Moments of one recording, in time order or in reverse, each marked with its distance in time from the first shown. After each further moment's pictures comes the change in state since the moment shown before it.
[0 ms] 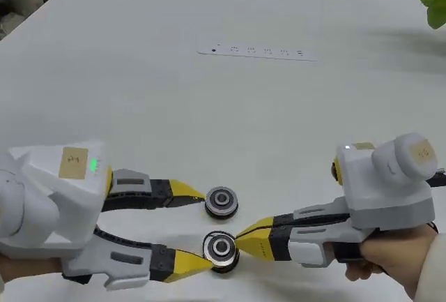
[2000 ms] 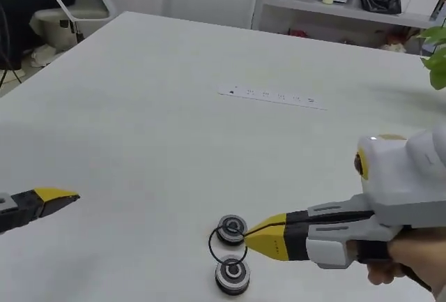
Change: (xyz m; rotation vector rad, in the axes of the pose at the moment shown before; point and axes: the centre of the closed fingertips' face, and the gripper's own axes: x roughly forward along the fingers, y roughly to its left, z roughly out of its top) left arm -0.112 -0.007 -0.044 -0.210 0.014 0.333; right arm -0.012 0.049 0.047 -0.128 0.005 0.035
